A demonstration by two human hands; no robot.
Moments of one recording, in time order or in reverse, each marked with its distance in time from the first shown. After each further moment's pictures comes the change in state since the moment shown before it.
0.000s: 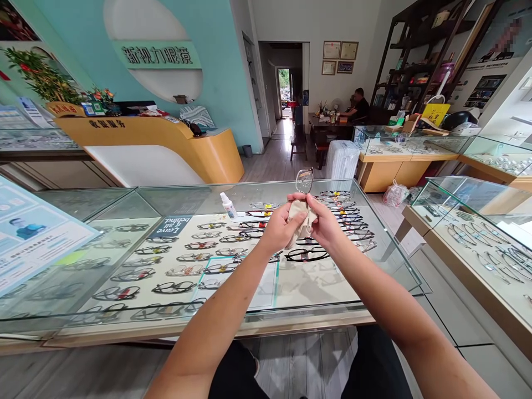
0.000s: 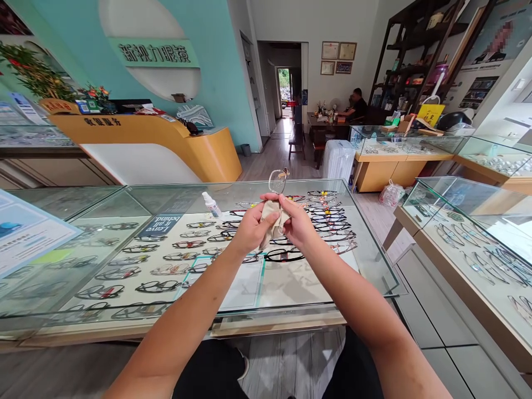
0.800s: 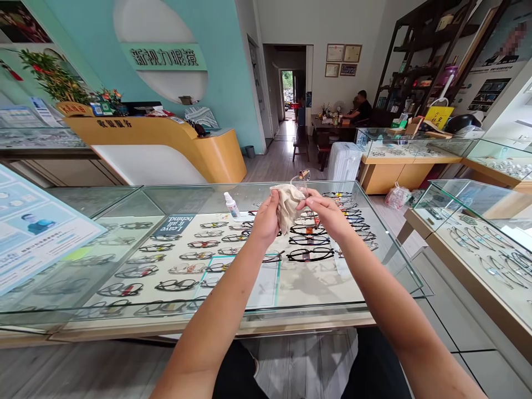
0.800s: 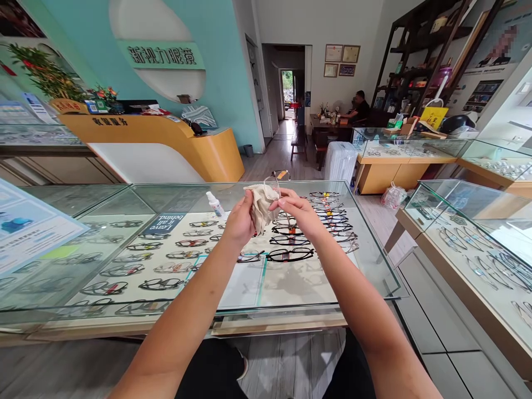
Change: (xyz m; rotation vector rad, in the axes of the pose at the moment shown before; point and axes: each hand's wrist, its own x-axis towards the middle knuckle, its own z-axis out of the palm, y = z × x) left_hand 0.024 -0.008 -0.022 -0.406 0.352 -0.036; right_hand 0.003 -0.025 -0.021 -0.478 -0.209 -0.213
